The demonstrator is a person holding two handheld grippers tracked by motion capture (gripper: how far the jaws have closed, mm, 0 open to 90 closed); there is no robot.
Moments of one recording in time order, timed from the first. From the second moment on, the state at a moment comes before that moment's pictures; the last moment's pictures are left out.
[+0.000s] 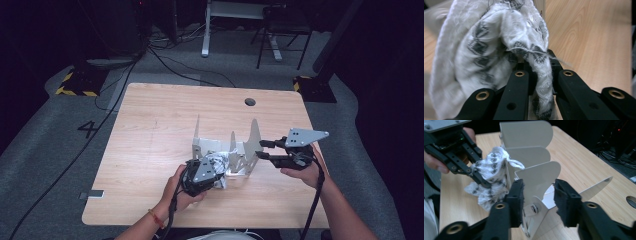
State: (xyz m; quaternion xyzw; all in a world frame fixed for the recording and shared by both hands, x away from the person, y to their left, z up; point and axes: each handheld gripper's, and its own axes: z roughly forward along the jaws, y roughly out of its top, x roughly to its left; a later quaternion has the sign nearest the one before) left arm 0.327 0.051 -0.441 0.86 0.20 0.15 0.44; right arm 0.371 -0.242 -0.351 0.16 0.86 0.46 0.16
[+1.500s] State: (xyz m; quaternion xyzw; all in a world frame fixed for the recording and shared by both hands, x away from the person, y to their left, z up) left arm 0.346 0.013 -0.465 0.89 0.17 0.15 0.39; right arm 0.381 -0.214 -0.359 0.15 0.87 0.46 0.10
